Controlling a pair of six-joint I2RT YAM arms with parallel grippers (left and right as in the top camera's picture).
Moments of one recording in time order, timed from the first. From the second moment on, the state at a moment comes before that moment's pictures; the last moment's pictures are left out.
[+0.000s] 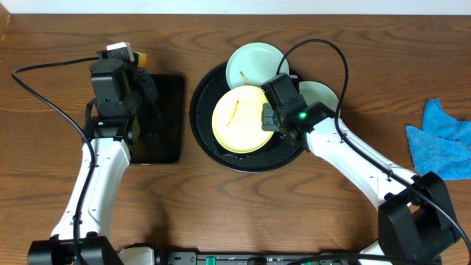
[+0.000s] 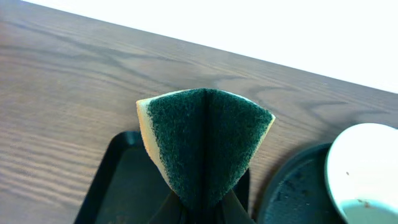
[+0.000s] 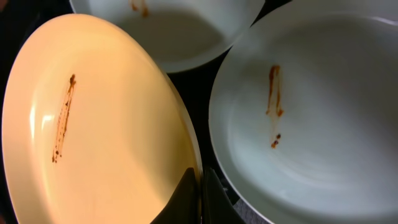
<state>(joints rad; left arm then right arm) 0.06 1.41 0.97 -0.11 0.01 -0.20 0.58 1.72 1.21 -0.55 0.17 0.57</state>
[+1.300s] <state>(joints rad) 0.07 1.32 0.97 -0.25 0.02 -0.16 0.58 1.72 1.21 -0.52 0.20 0.57</state>
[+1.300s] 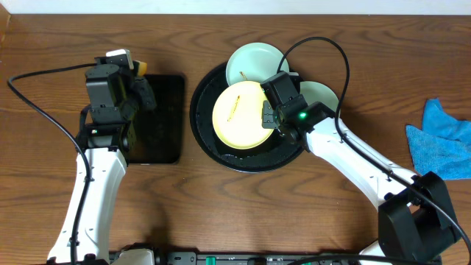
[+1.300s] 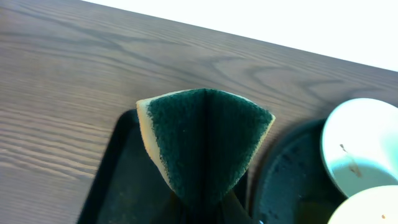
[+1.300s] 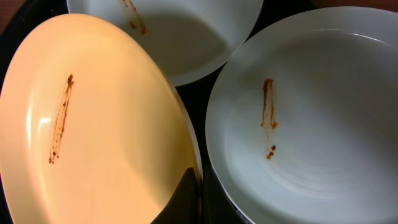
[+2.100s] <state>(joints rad) 0.07 1.34 0.97 -0.31 0.19 -0.16 0.58 1.72 1.21 -0.62 0.11 0.57</state>
